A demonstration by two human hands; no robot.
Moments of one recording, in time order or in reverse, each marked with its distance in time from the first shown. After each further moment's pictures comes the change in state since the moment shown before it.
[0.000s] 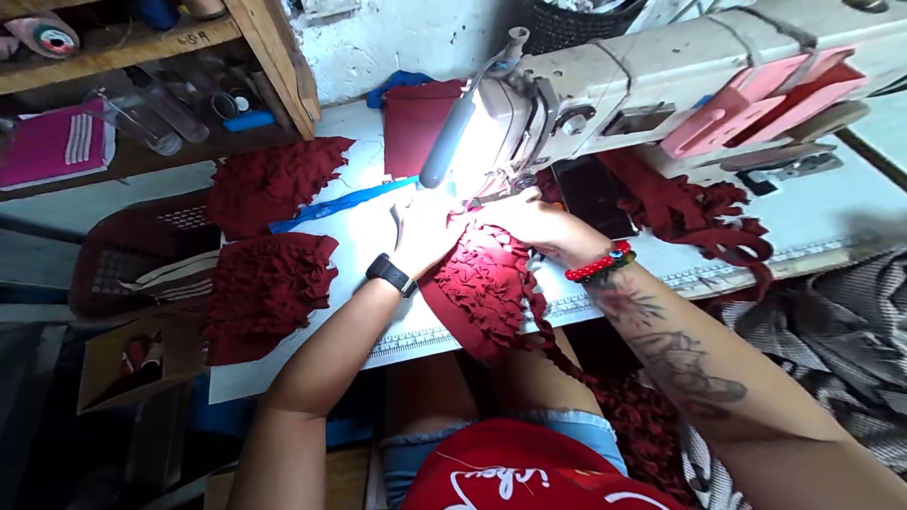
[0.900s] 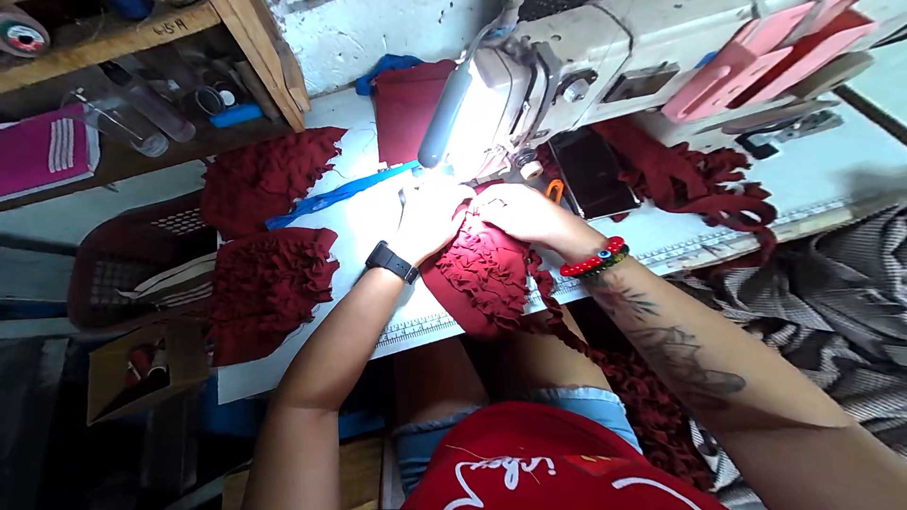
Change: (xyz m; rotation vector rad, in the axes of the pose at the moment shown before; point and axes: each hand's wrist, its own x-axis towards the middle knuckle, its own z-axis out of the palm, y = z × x) left_hand 0.000 -0.002 -0.009 0.033 -0.110 0.288; right_hand 0.019 0.024 0.013 -0.296 0.085 -0.212
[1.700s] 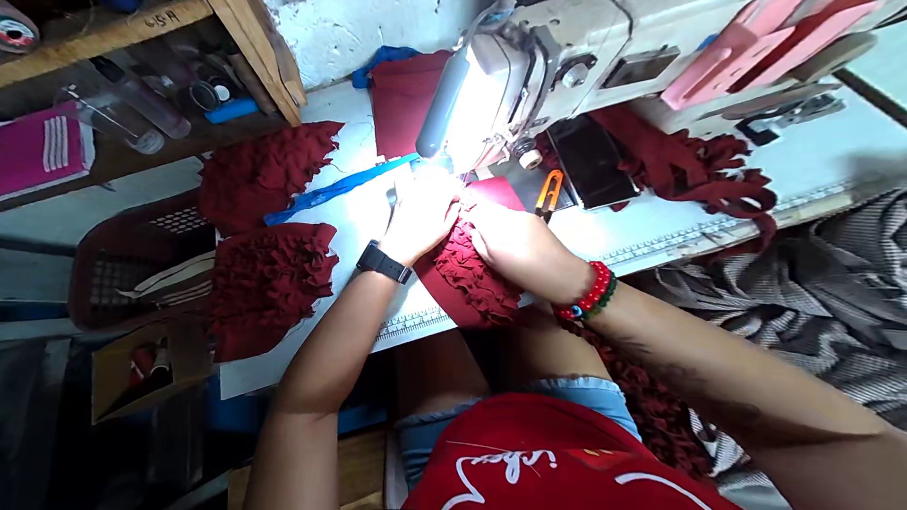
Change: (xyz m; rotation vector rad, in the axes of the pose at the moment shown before) left_hand -0.012 -0.002 -0.006 0.070 0.044 0.052; right_hand -0.054 -0.029 0.040 -0.608 0.228 -0.298
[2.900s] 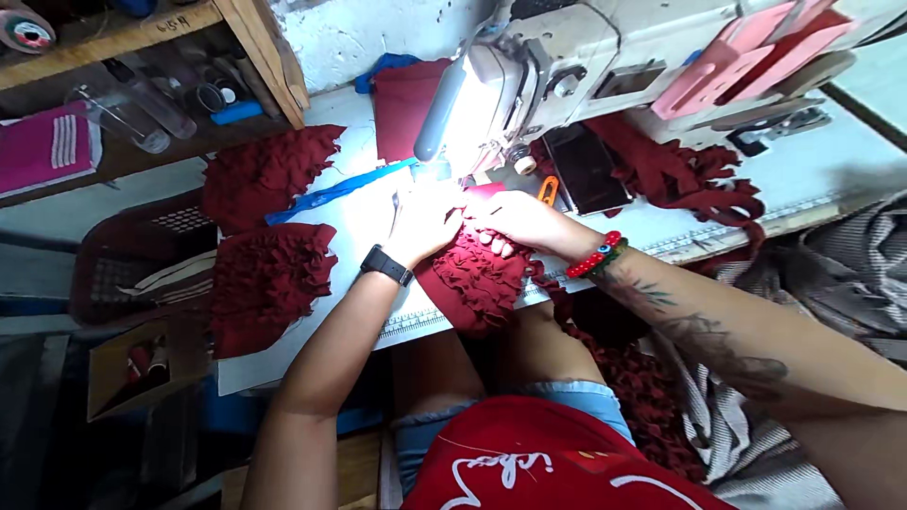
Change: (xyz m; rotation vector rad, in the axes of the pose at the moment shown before) left_hand -0.002 0.001 0.014 -0.111 0.090 -0.012; right_hand 0.035 0.046 -0.005 0.862 -0.413 0.630
